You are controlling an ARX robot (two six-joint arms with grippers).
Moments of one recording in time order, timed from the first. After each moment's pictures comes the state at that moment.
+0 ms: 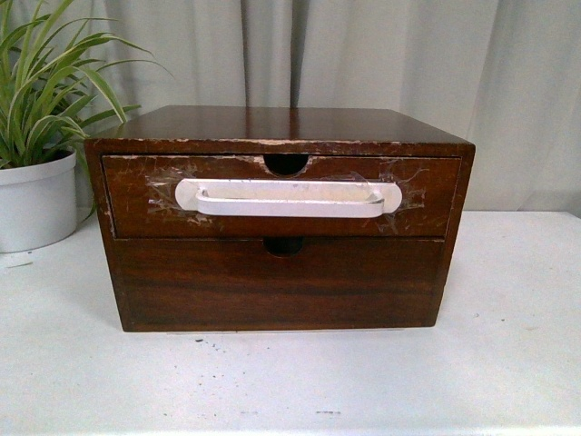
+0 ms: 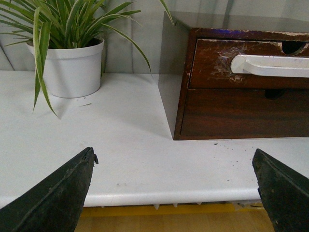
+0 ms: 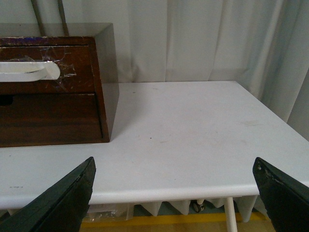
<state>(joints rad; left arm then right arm) 0.00 0.00 0.01 0.00 0.00 0.00 0.00 0.00 0.01 0.00 0.00 -0.01</state>
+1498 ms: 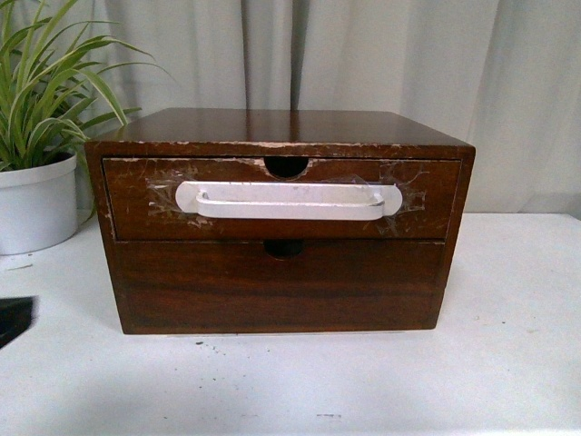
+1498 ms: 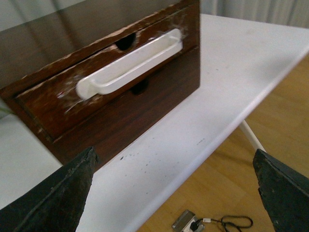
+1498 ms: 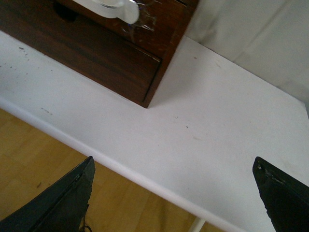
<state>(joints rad) -0.15 0.73 0.41 0.11 0.47 0.36 0.04 0.75 0.47 -0.07 -0.26 -0.49</state>
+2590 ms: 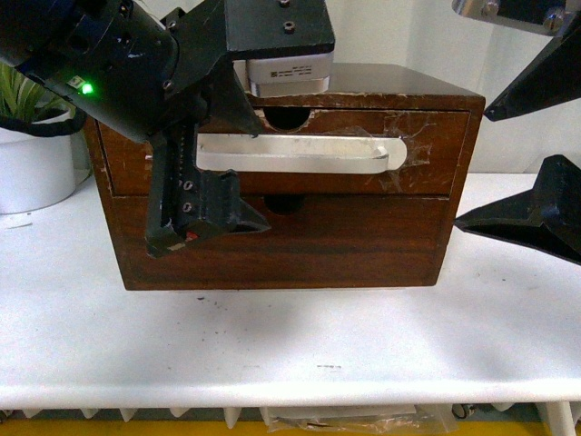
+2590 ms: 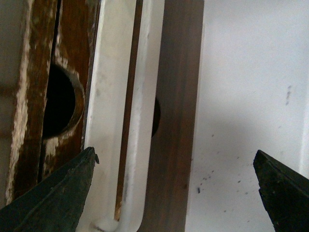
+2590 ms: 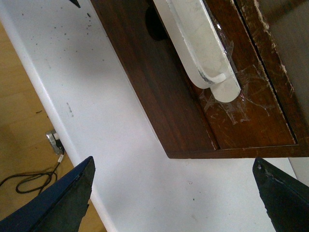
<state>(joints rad) -0.32 1.66 1.25 -0.29 0.28 1.17 0.30 1.34 1.00 -0.30 -0.23 -0.93</state>
